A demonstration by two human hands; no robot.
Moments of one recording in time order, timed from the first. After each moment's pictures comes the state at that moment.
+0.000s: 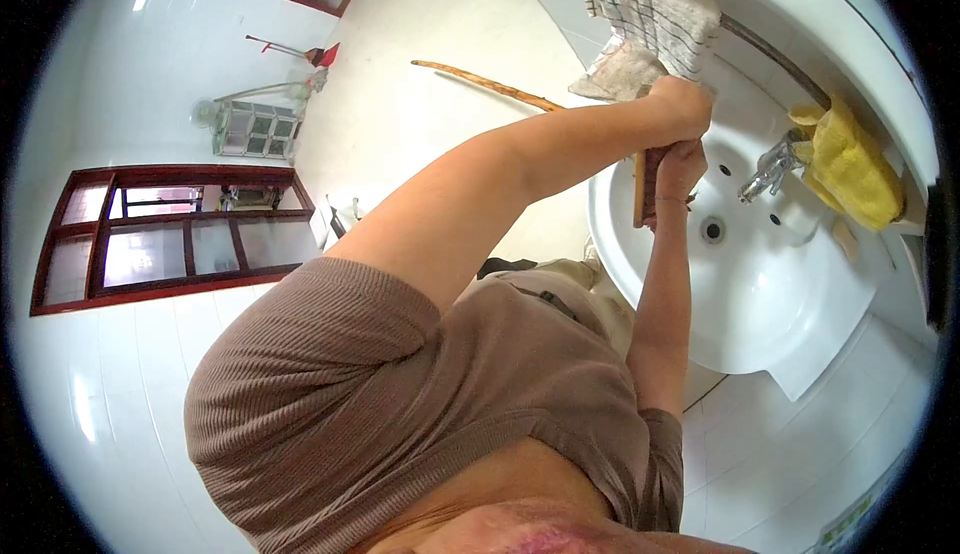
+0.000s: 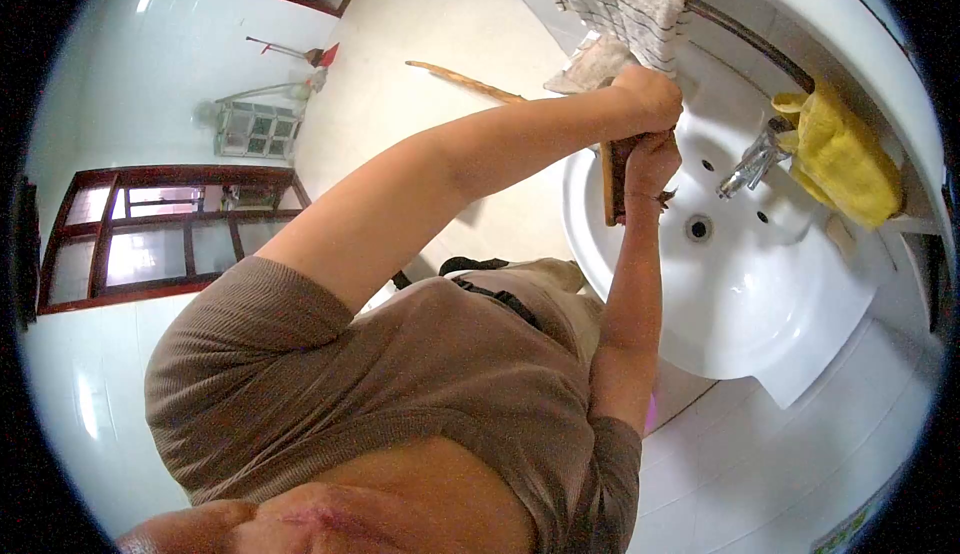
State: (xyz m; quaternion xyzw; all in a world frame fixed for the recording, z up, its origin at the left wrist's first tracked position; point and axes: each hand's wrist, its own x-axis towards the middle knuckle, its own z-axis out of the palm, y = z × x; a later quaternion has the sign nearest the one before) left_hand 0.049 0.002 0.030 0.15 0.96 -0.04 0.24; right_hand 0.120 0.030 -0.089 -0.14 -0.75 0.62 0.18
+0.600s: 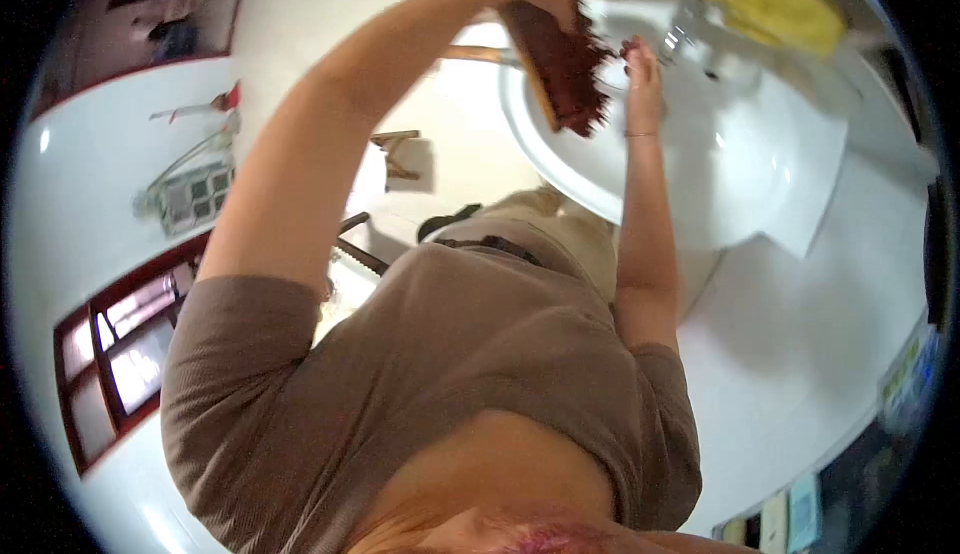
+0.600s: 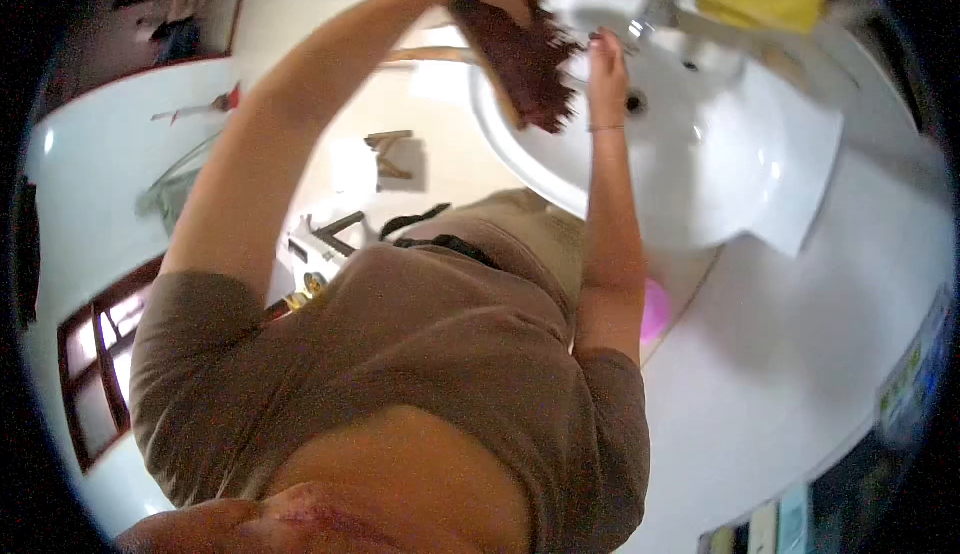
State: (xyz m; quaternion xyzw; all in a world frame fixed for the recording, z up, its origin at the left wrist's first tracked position) left_hand 0.032 -0.012 0.067 0.32 0.86 0.02 0.40; right_hand 0.174 0.108 -0.113 -0.17 -0.63 0.75 0.12
